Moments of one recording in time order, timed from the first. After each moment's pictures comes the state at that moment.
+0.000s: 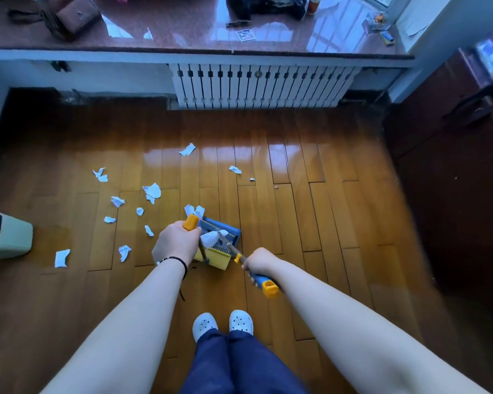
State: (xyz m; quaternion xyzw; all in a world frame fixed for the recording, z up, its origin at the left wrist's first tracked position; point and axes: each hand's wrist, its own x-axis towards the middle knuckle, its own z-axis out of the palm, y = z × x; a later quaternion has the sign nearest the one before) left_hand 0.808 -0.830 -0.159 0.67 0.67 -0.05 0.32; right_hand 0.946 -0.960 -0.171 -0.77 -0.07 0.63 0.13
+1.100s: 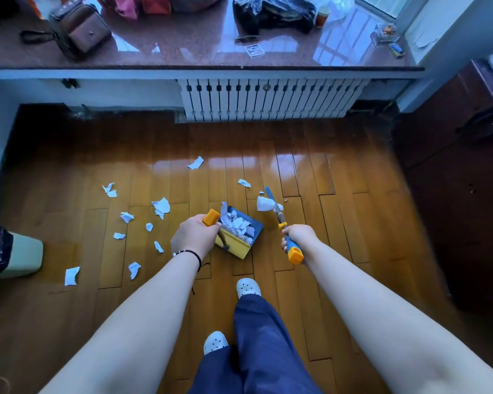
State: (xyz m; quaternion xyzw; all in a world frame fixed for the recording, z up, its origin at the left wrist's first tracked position) left_hand 0.840 -0.749 -0.152 0.74 0.59 -0.04 0.33; right_hand 1.035 -0.886 -0.167 -0.74 0.17 0.52 0.39
